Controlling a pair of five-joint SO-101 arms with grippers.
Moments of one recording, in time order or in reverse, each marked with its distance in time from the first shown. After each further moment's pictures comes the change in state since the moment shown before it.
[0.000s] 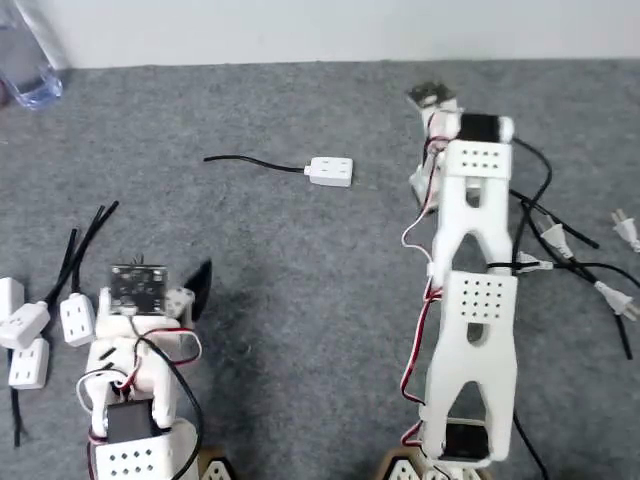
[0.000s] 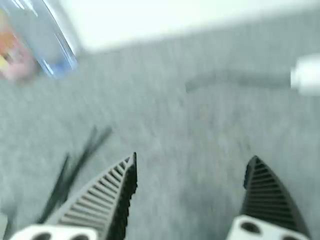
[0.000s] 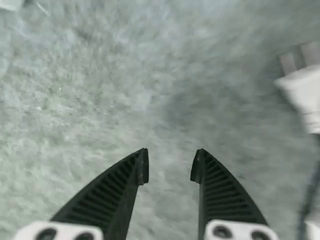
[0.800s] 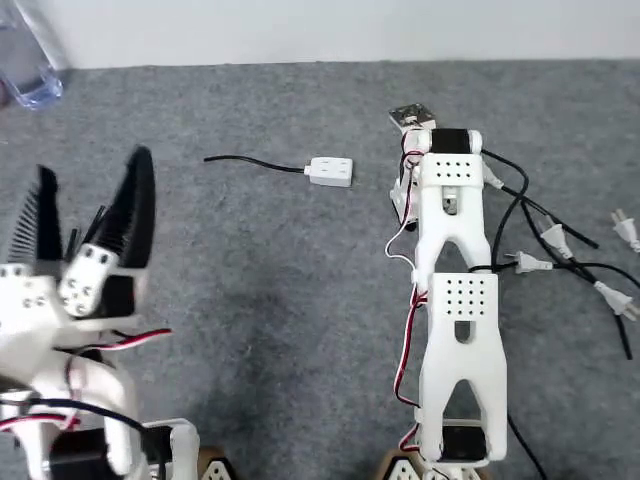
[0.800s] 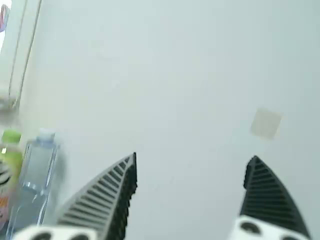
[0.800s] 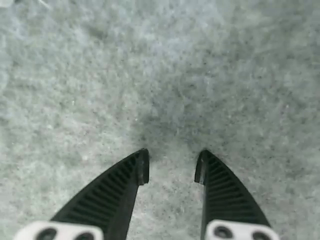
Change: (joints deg) left arm 1.1 11.4 -44.4 -7.1 27.3; right arm -3.2 7.9 -2.2 0.0 -6.4
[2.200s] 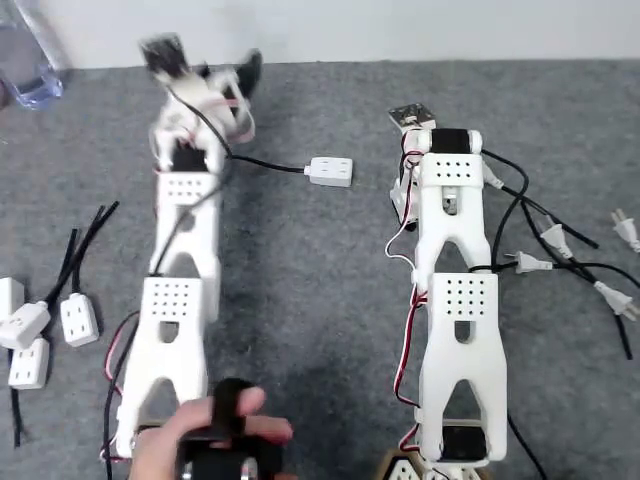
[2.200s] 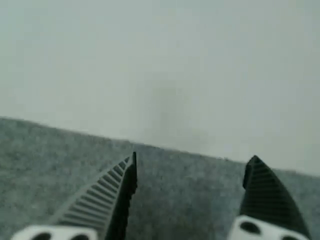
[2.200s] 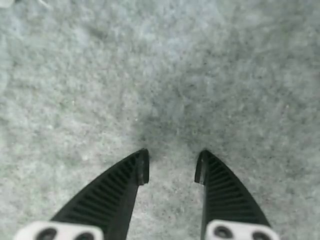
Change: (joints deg) left arm 10.0 171.7 -137.7 1.7 -0.4; right arm 0.0 0.0 0.0 0.0 0.0
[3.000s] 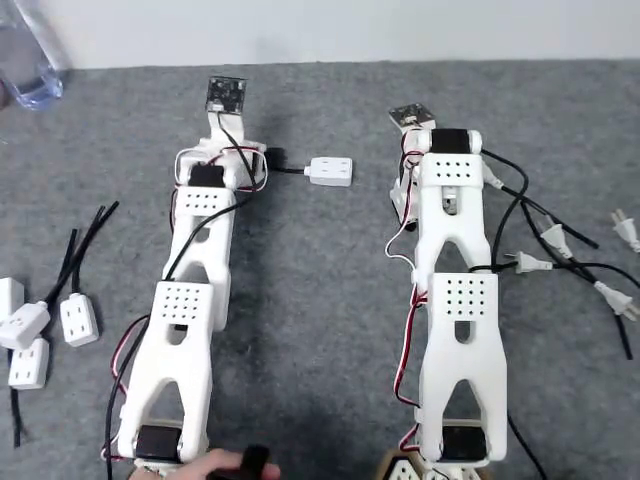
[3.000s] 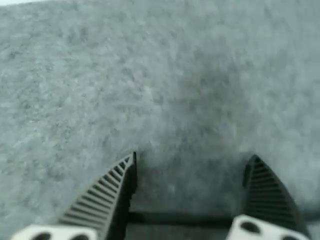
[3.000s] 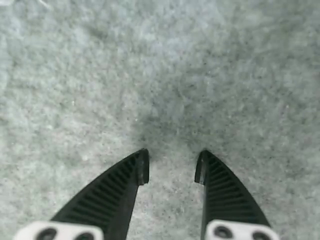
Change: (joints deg) left arm 1.8 3.2 -1.3 27.9 -21.3; right arm -0.1 0.0 0.0 0.0 0.0
